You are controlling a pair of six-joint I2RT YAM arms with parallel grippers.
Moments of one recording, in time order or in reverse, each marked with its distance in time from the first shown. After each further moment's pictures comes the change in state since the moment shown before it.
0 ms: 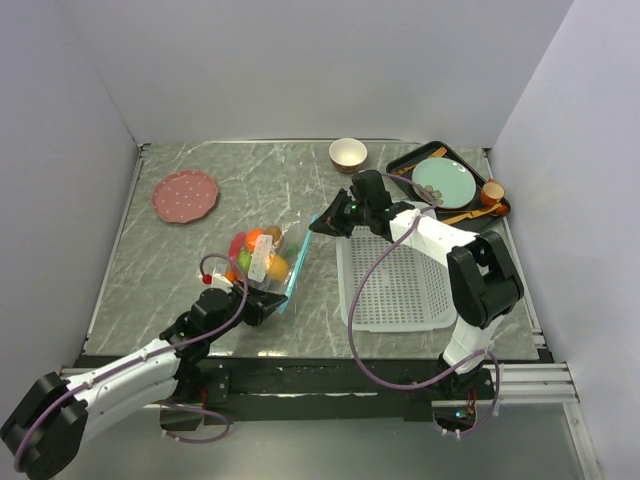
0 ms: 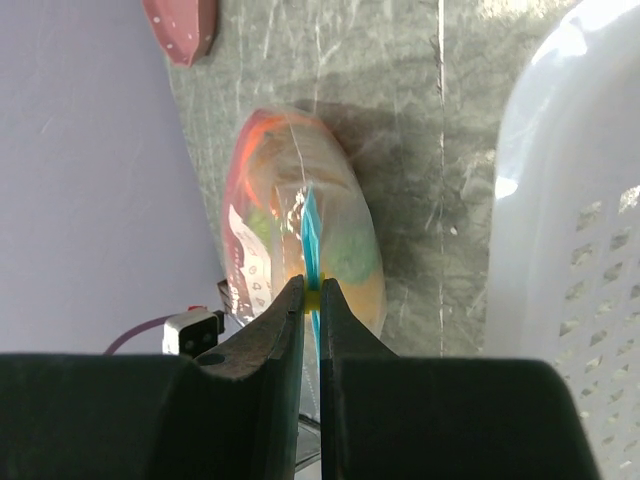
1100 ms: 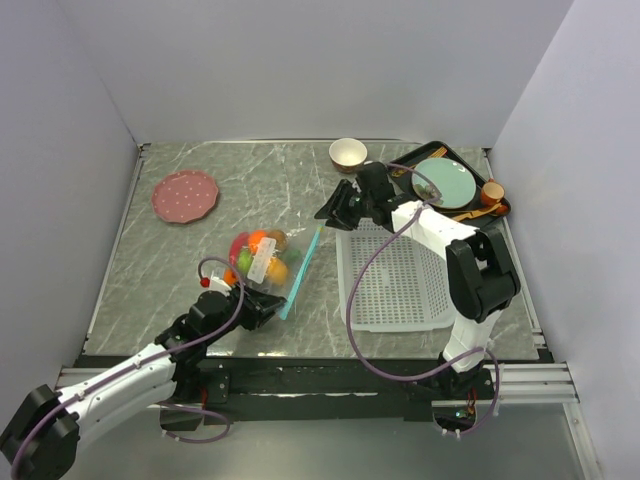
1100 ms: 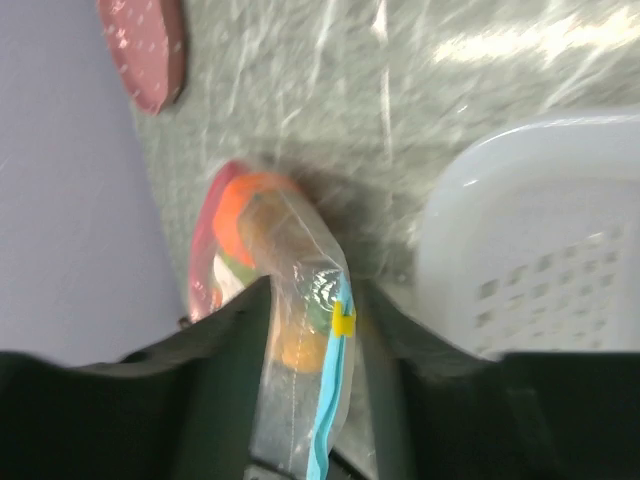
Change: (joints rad) left arm -0.001 -0.099 -0.005 -0.122 0.000 0.004; right arm -0.041 0.043 0.080 -0.069 0.068 -0.112
